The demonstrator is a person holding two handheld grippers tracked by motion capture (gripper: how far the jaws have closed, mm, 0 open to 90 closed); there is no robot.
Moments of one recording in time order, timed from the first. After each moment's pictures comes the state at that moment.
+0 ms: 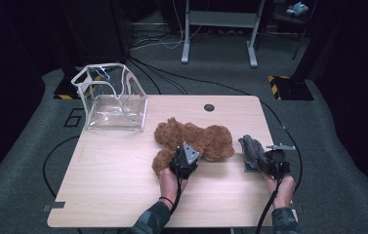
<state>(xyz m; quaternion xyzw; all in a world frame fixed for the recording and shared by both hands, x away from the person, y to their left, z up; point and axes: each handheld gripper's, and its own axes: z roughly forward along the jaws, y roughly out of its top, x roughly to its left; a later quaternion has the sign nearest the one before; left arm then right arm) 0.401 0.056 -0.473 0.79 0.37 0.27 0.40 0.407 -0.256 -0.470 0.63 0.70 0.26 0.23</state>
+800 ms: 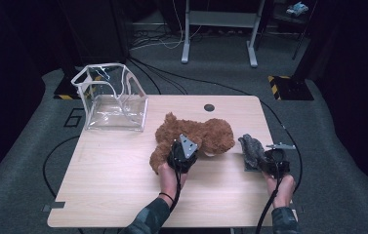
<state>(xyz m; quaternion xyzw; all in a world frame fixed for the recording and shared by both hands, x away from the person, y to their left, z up) 0.397 0.059 -0.433 0.76 0.38 0.30 0.43 0.408 -0.255 -0.467 0.63 0.70 0.26 0.23</state>
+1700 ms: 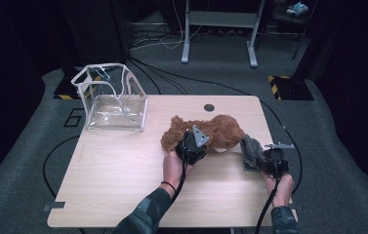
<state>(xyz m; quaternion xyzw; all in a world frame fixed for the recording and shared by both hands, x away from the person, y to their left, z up) 0.424 0.035 -0.417 0.83 0.32 0.26 0.38 0.411 -0.252 -0.468 0.63 0.70 0.26 0.22</state>
